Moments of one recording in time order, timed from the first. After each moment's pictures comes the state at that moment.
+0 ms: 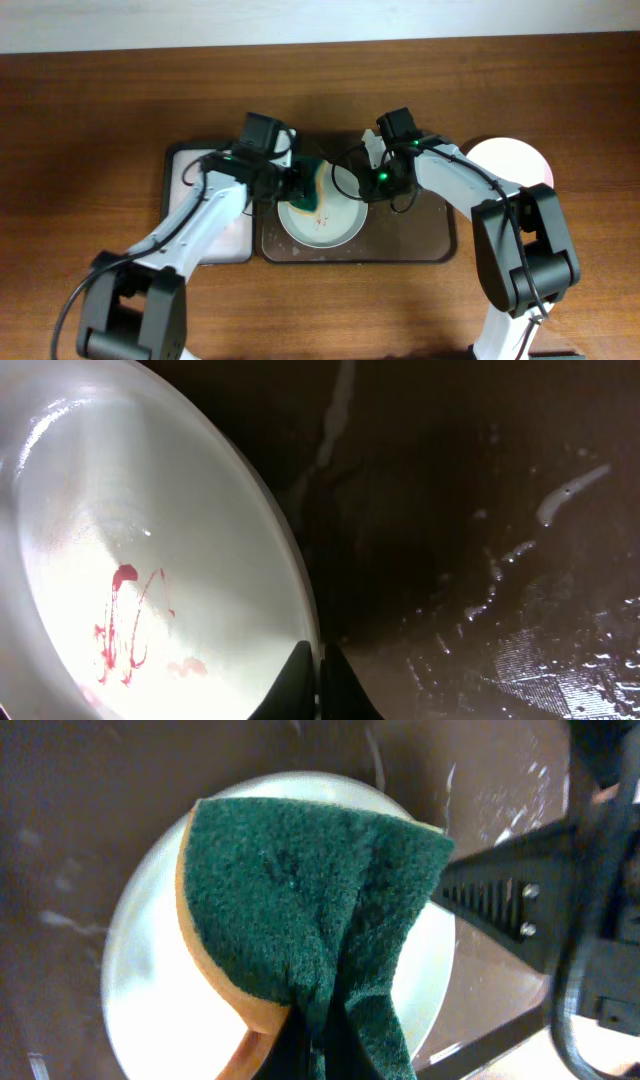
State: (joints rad) left arm -0.37 1.73 1.18 -0.57 0.35 -0.36; right arm 0.31 1.97 1.25 -0.59 -0.36 0.11
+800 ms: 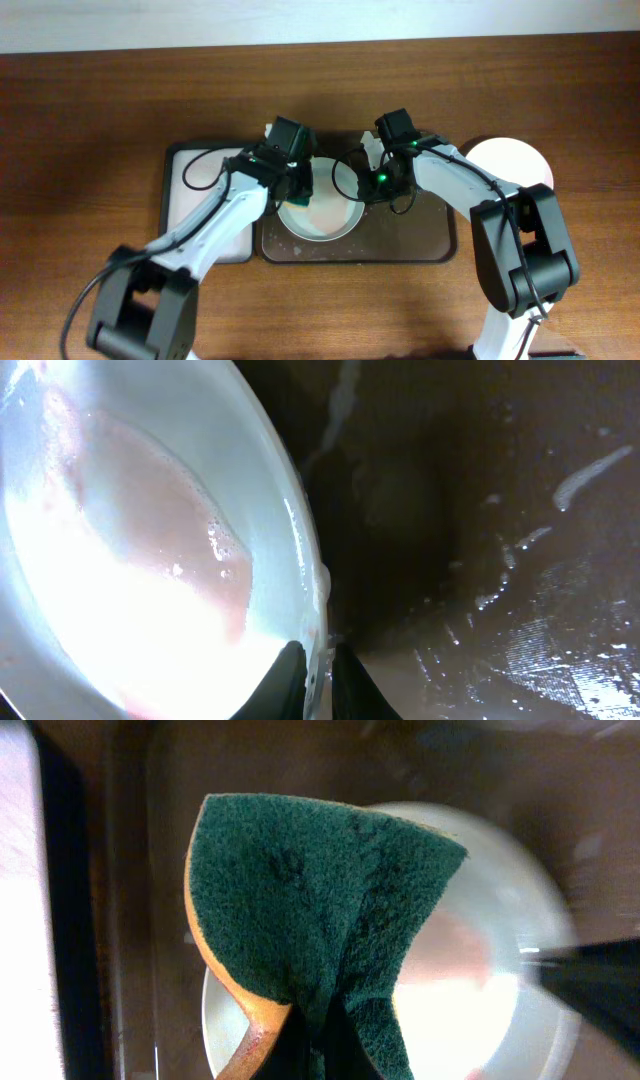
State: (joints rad) left arm -0.47 1.76 1.21 -0.58 -0.04 -0.45; right arm 0.31 1.97 1.24 -0.61 -0.36 0.11
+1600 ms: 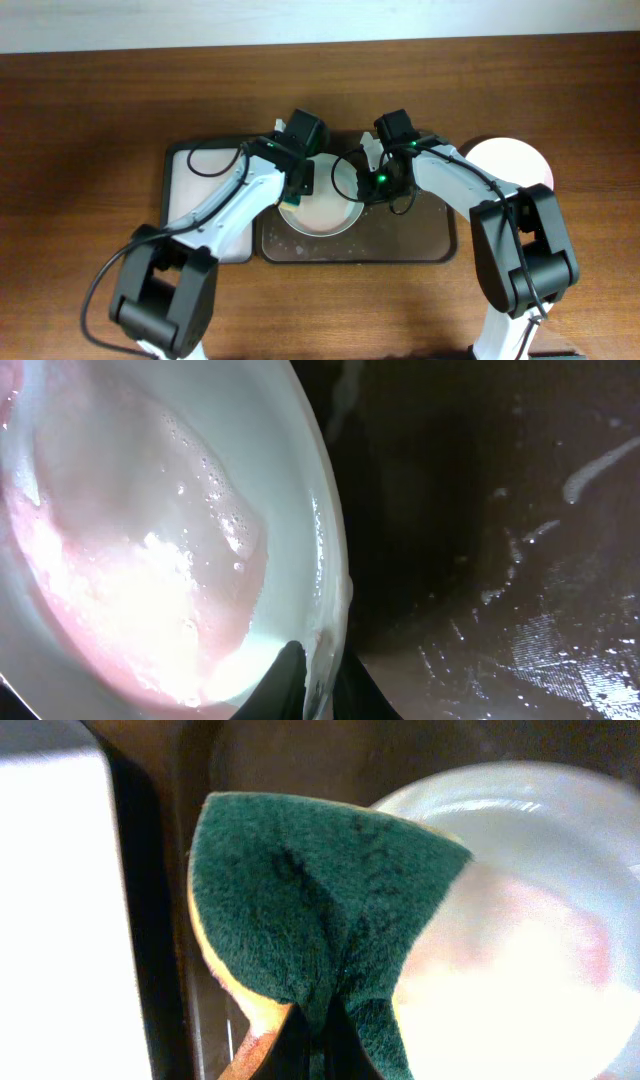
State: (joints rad) left arm -0.50 1.87 1.36 -0.76 -0.21 -0.39; right arm 0.31 1.97 1.25 -0.62 -0.36 0.11
